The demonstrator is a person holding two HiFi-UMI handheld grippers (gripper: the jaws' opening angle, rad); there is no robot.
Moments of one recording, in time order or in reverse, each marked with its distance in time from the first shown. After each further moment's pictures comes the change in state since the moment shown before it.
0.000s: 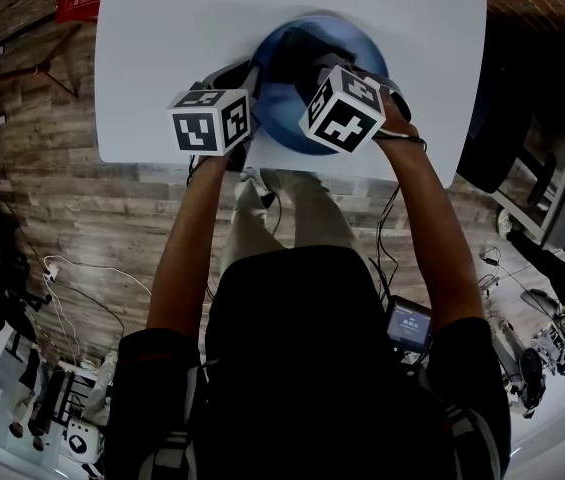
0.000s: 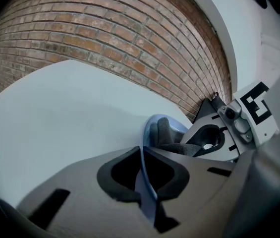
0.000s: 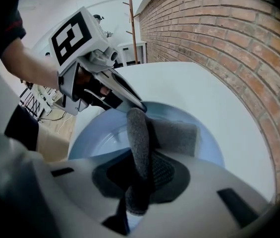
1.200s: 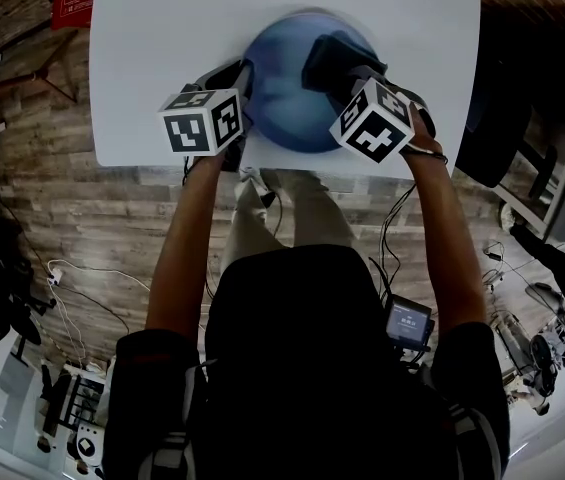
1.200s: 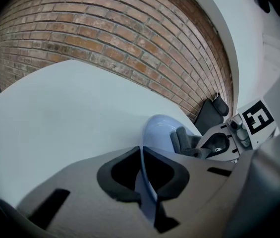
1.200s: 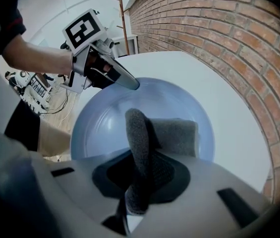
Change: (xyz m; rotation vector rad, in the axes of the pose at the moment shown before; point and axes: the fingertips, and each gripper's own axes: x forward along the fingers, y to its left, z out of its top) left arm 0.001 0.001 0.000 -0.010 -0.002 0.014; right arm -0.026 -0.004 -0.066 0.088 0.076 -0.041
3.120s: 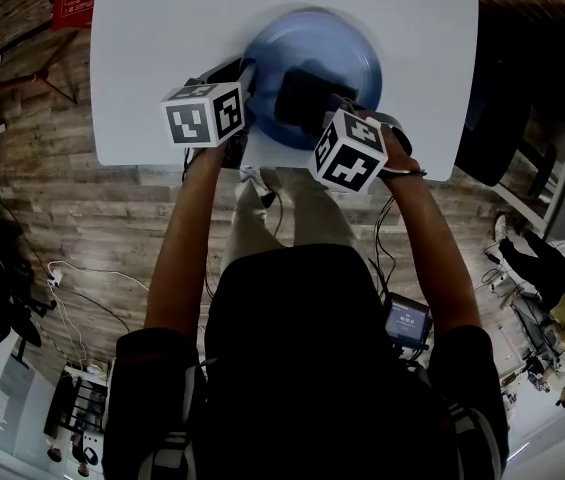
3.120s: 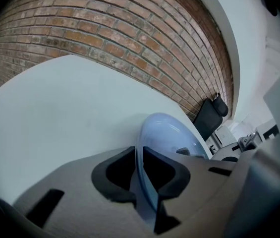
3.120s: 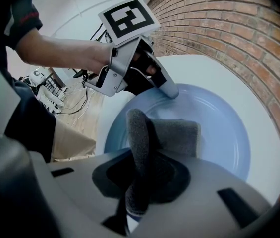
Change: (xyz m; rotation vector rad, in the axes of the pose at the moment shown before) left arm 0.006 -0.002 -0.003 -0.024 0.040 -0.004; right arm 0.010 0.075 0.018 -0.073 -0.040 0.142
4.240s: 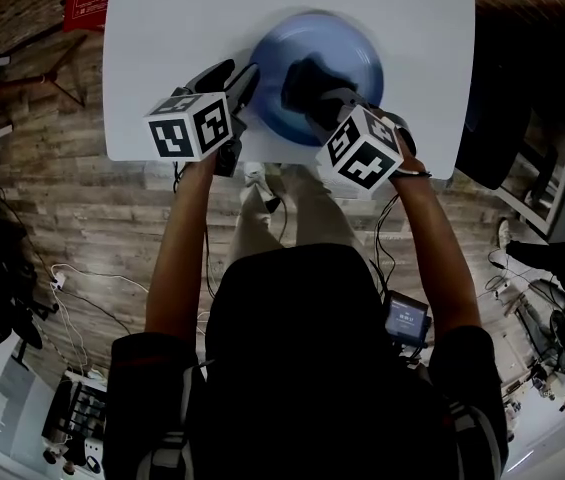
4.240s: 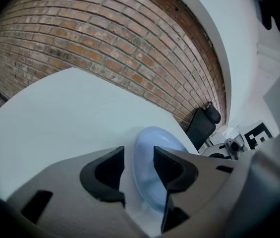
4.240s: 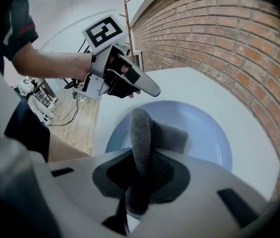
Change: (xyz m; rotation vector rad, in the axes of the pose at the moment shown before) left arm -0.047 -0.008 0.022 0.002 -0.098 -0.057; right arm -0.028 -0.013 0.021 0.073 -0.126 -0.107
